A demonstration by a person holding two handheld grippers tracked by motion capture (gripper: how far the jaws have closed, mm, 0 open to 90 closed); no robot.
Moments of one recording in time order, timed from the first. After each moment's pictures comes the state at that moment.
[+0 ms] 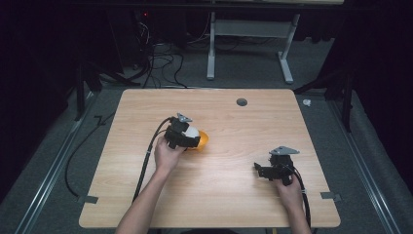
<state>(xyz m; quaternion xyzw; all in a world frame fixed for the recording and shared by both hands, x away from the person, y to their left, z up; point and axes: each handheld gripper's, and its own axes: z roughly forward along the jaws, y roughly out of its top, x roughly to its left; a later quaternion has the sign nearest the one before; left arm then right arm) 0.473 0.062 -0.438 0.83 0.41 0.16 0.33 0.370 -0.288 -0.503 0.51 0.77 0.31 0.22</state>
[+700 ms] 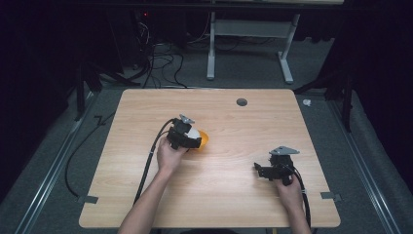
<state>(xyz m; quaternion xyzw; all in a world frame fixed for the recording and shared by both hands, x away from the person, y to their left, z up) 0.477 0.055 -0.448 0.83 0.42 0.16 0.32 0.370 -0.288 -0.503 0.51 0.77 0.31 0.22</state>
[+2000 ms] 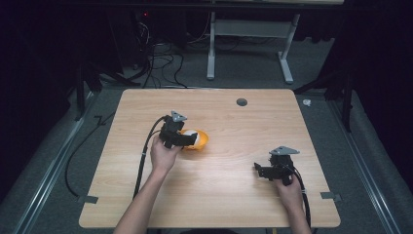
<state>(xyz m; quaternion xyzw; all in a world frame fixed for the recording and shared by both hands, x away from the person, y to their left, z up) 0.461 0.077 -0.418 0.81 0.42 0.18 0.37 0.370 -0.288 -0.503 0.51 0.77 0.31 0.22</state>
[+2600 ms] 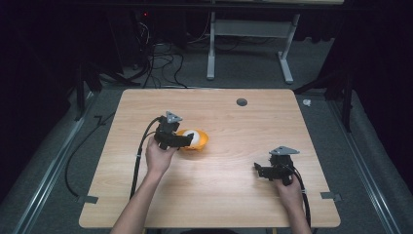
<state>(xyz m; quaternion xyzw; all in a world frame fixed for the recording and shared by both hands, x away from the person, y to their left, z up) 0.453 0.089 -0.412 0.81 0.42 0.18 0.37 0.370 -0.288 -0.503 0.51 0.77 0.31 0.22</state>
